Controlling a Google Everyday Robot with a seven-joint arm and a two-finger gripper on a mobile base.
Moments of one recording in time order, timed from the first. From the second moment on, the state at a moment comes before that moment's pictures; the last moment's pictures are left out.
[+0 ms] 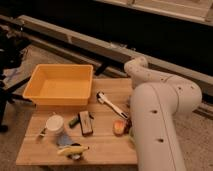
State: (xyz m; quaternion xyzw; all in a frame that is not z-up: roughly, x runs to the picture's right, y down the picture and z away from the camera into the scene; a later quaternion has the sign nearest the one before) arm 0.235 0.068 0.926 -0.31 -0.29 -0.81 0.42
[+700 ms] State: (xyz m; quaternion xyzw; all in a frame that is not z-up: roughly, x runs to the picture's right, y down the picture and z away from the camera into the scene) arm 0.117 0.089 0.919 -0.25 -0.34 -0.83 0.35
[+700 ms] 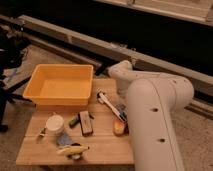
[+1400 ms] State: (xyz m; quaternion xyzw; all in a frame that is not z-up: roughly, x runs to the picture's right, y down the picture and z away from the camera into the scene) arm 0.064 0.001 0.929 -0.18 -0.31 -0.86 0.36
